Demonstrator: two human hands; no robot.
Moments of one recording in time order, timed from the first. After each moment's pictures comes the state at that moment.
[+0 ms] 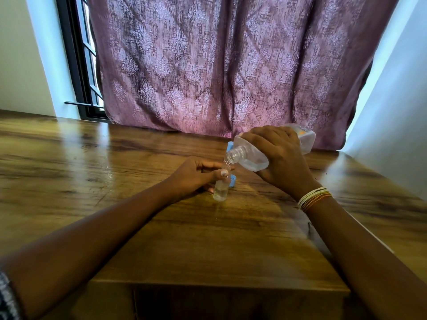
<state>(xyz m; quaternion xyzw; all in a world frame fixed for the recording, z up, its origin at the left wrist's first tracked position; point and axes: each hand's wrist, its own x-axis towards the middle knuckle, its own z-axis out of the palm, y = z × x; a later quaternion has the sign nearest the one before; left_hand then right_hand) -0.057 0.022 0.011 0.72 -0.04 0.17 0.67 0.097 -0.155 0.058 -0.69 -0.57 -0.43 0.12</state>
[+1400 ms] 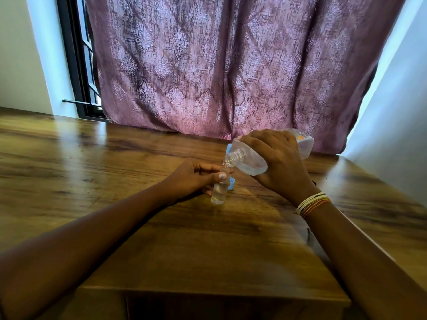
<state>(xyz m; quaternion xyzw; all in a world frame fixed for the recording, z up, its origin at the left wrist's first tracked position) -0.053 0.027 0.006 0.72 -0.05 0.16 0.68 0.094 -0.153 0.056 -0.69 -0.58 -0.42 0.13</state>
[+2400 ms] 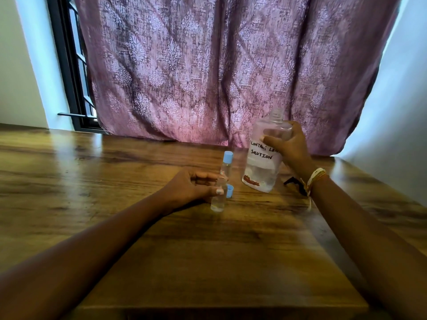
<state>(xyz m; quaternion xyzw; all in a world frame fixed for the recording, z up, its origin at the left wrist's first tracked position) -0.058 0.027 0.012 0.71 -0.03 0.15 0.68 0.144 -0.145 0.084 -0.66 -0.35 -0.03 0.66</state>
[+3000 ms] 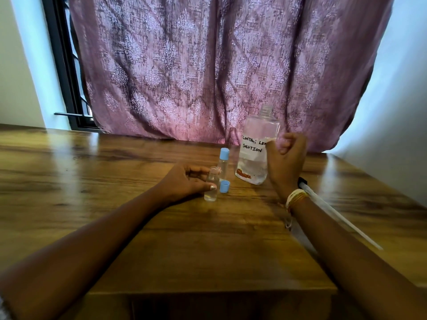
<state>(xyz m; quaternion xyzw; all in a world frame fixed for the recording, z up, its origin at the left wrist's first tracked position) -0.063 0.029 0.017 0.78 0.00 0.19 0.60 0.105 -0.141 0.045 -0.66 -0.27 -0.27 0.64</state>
